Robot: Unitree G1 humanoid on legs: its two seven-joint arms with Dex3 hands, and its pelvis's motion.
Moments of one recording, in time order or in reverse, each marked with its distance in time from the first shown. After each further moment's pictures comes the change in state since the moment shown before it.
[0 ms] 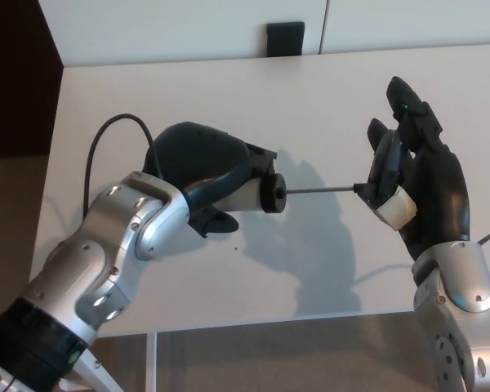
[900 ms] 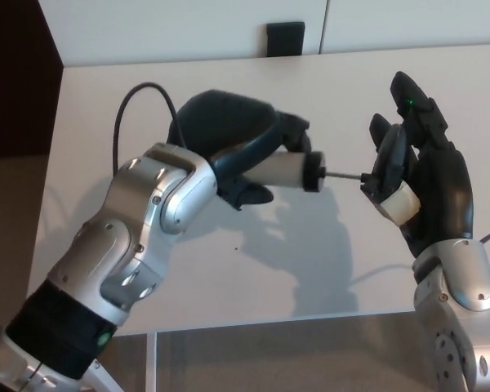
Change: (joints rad) left_arm -0.062 -0.115 0.054 -0.065 -0.024 0.070 -0.070; right_arm -0.001 0.025 -0.019 -0.020 0.024 0.011 -0.004
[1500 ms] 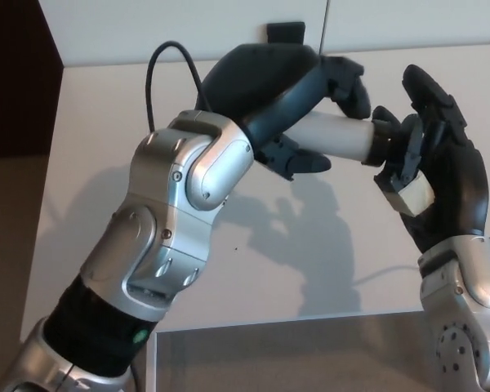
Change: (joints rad) left_arm -0.038 -0.158 0.071 -0.182 -0.042 0.163 -0.086; right_arm -0.014 0.036 -0.072 0.004 0.162 -0.005 0.015
